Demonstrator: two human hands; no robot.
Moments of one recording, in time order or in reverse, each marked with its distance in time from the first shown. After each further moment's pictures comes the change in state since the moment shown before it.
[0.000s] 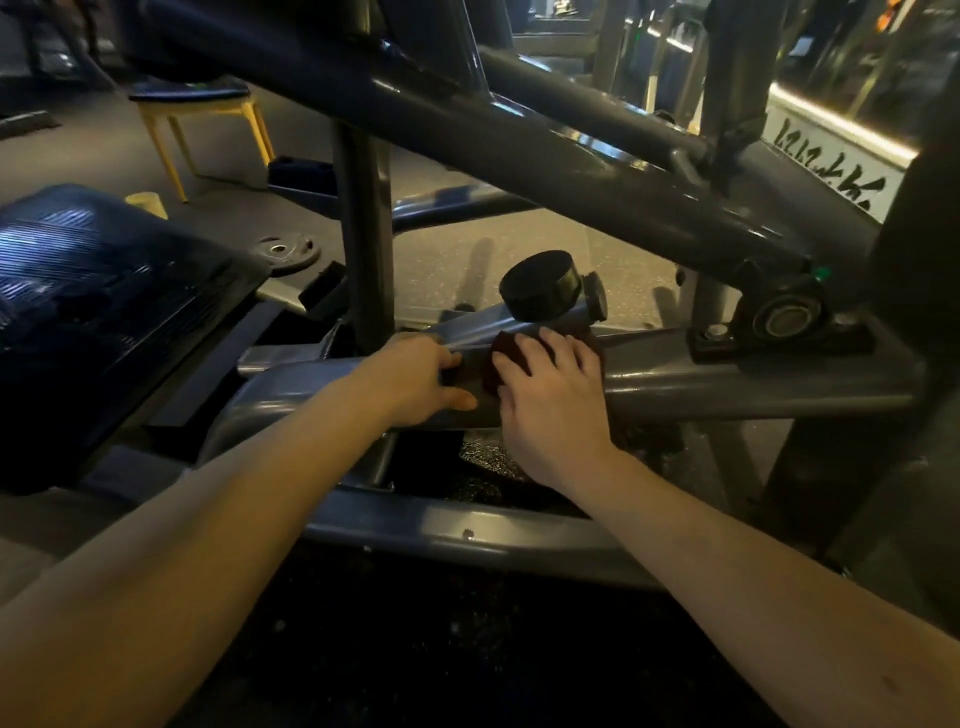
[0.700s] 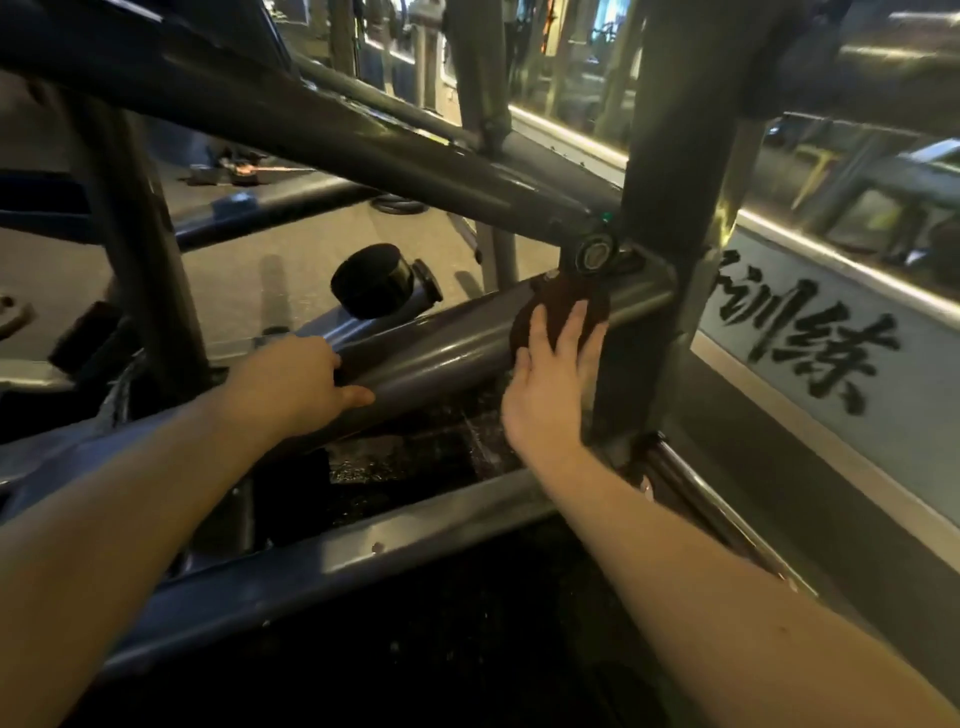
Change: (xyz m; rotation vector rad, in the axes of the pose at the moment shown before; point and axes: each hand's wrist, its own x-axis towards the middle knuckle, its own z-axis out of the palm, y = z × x) left_hand 0.012 -0.019 -0.003 0.232 0.018 0.242; right_hand -0.057 0.005 -0.006 0.122 0.246 0.896
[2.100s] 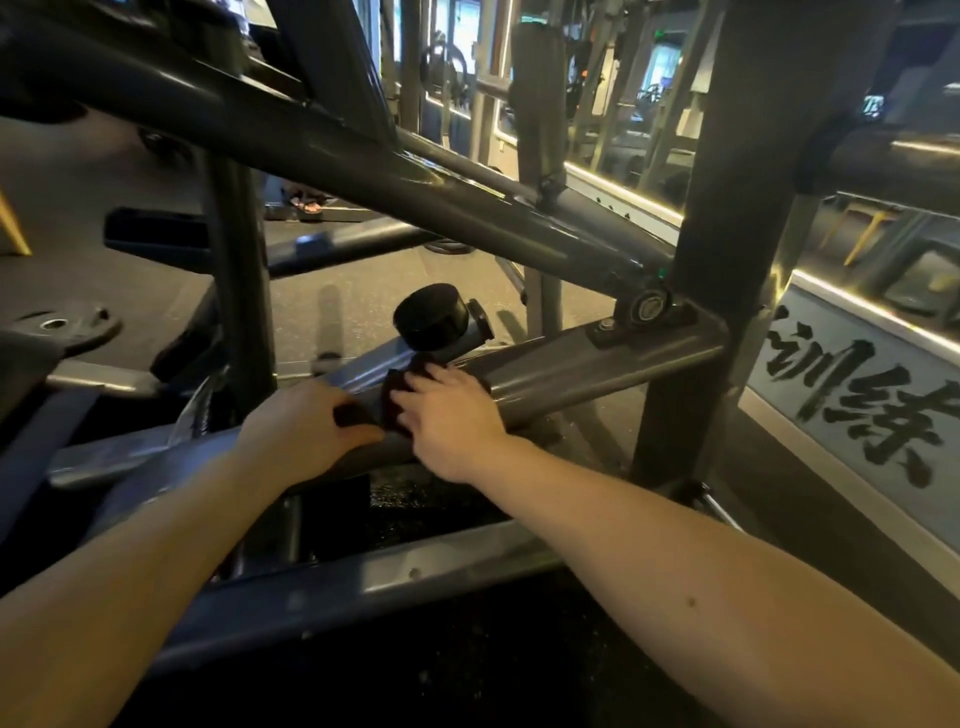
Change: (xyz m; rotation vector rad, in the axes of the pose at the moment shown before) left_hand -0.029 -0.068 0.024 -0.273 0.136 -0.006; right_hand -0.014 -0.118 0.019 -0.276 -0.464 -0.788
